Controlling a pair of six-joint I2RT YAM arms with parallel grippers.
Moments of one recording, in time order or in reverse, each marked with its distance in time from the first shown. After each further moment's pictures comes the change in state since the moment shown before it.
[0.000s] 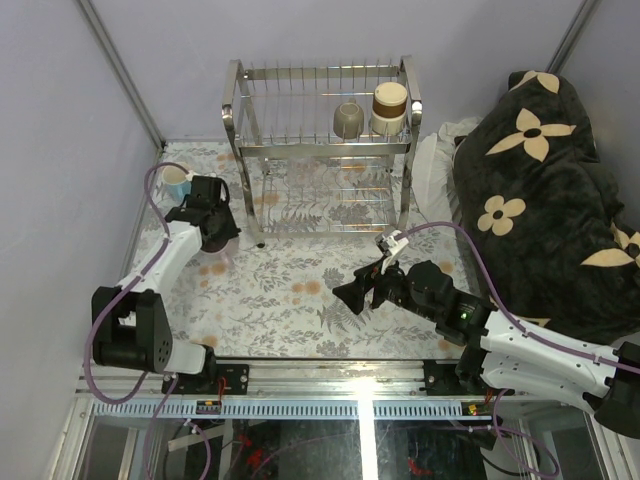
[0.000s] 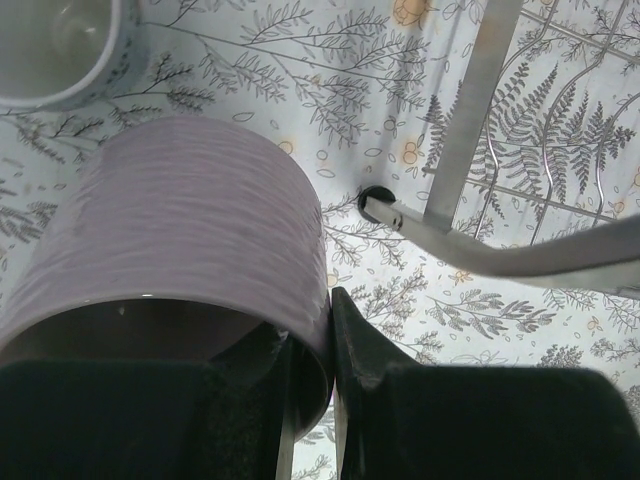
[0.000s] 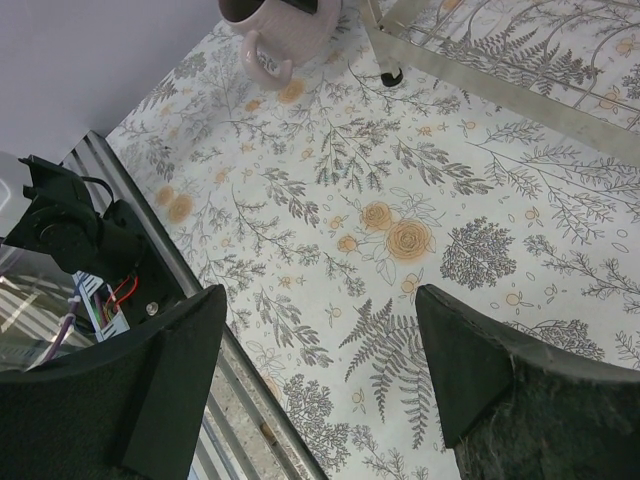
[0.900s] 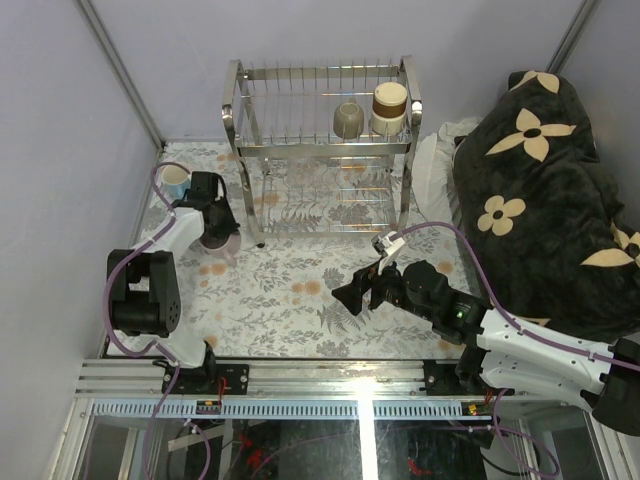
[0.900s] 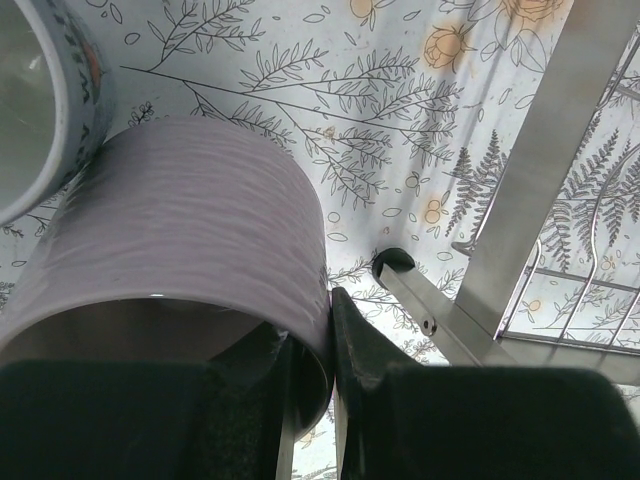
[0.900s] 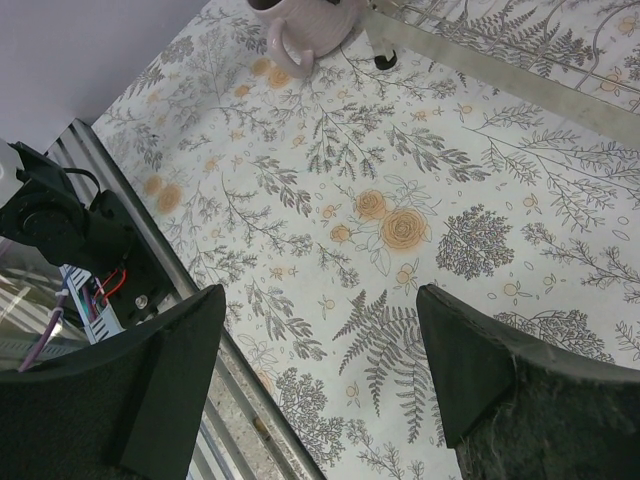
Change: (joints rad) left arm 0.078 0.225 0.049 0.115 0.100 0.025; right arm 0.000 0.029 -0.005 0.001 0.001 0.000
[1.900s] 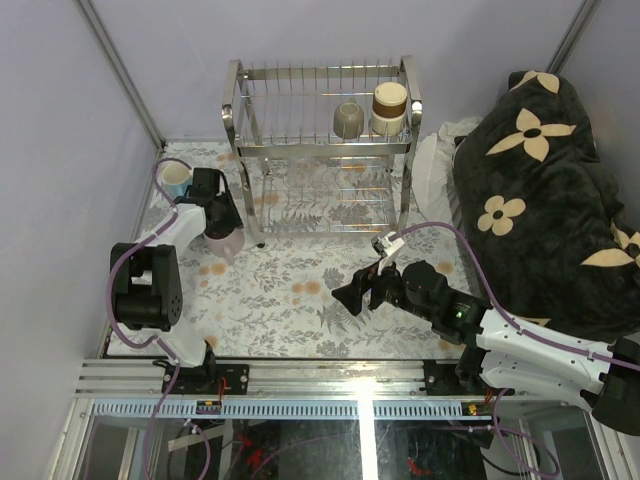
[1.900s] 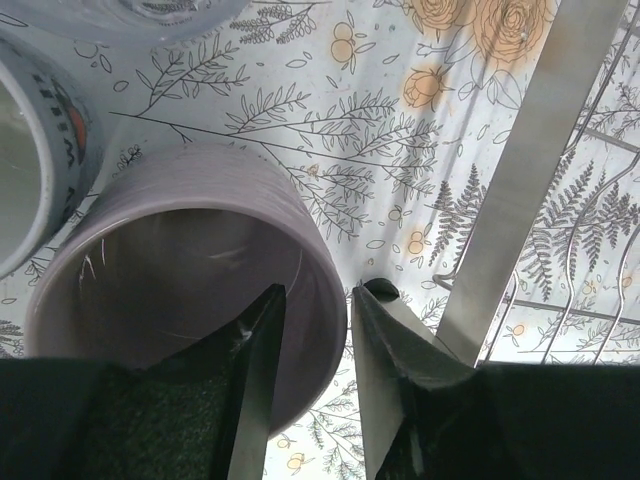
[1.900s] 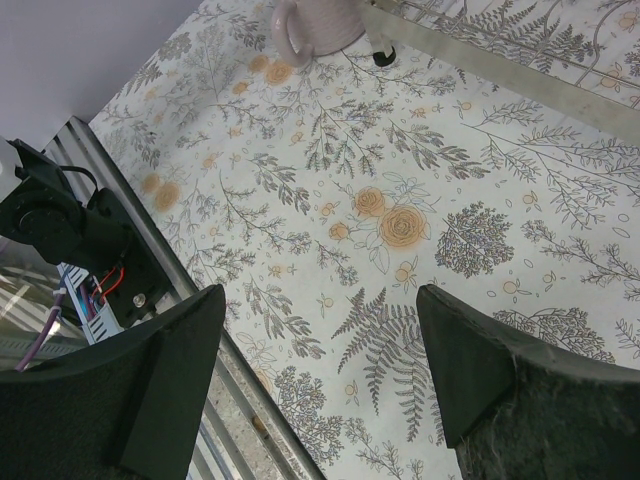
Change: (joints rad) left arm 0.002 0.046 0.030 0.041 0.007 -0.008; right arm 0.000 0.005 -0.003 0.000 0.000 0.000
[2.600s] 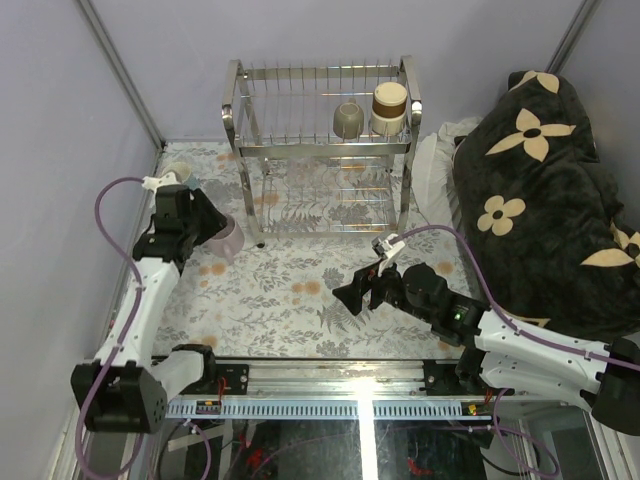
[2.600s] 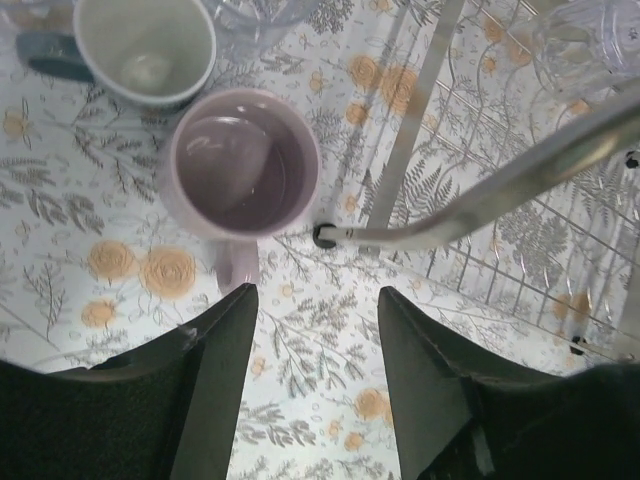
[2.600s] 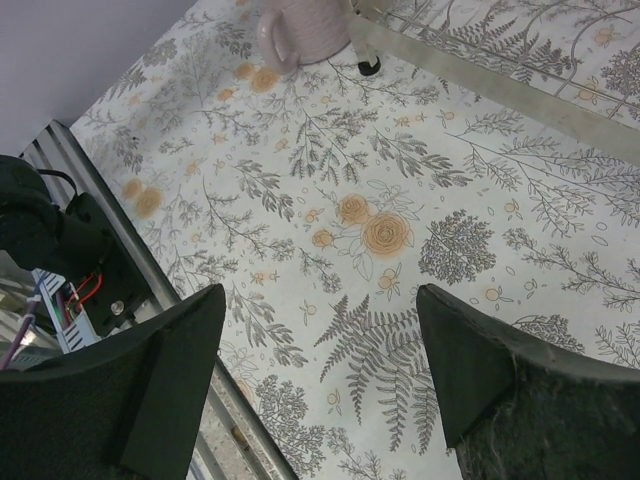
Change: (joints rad) left arm 0.000 -0.540 -0.130 -0.111 -0.099 -0.158; right arm 0.000 -0.001 -0.024 0.035 0.027 -0.026
